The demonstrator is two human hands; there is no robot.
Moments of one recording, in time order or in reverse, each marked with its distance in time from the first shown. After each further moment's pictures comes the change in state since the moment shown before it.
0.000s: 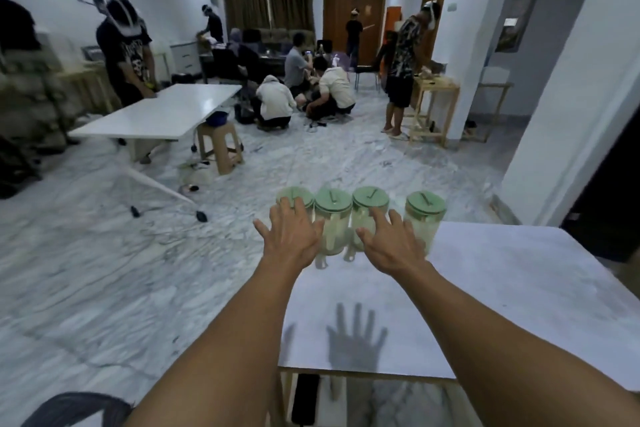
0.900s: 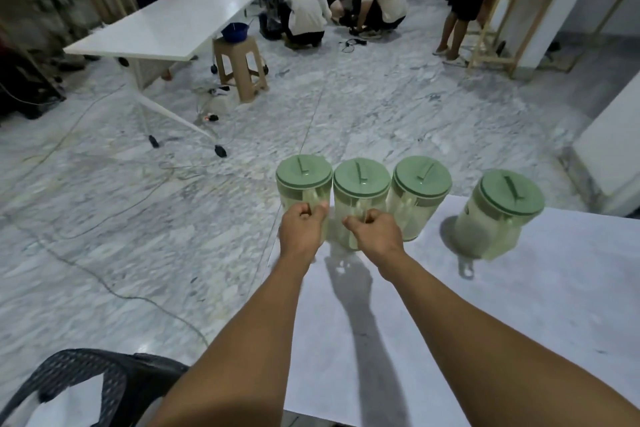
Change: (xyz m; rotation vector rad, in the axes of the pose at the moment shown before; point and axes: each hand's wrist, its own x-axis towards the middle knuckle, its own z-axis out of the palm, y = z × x) left_hand 0.144 -0.037 0.135 -0.976 0.060 -0.507; right_hand 0.176 -0.018 0.133 0.672 -0.189 0.238
